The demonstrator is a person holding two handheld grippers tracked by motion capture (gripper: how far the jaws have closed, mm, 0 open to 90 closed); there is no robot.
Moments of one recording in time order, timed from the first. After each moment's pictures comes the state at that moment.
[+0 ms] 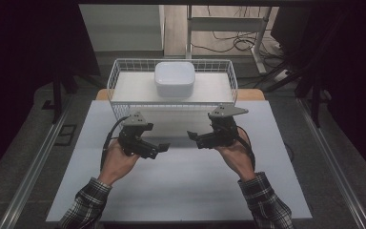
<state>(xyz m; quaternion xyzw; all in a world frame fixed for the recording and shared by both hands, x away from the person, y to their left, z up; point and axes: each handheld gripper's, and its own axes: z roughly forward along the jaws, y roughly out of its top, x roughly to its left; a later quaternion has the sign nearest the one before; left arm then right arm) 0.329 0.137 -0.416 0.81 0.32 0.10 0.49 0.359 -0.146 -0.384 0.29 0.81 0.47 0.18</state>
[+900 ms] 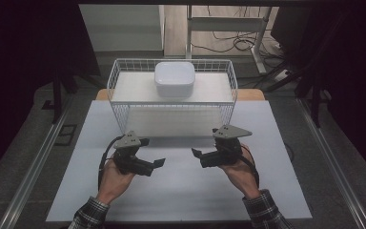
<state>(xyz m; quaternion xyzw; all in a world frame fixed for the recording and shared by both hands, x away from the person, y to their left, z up) 0.292 0.148 -0.457 0.79 0.33 0.12 0.50 0.324 -0.161 -0.418 0.29 0.81 0.46 0.20</state>
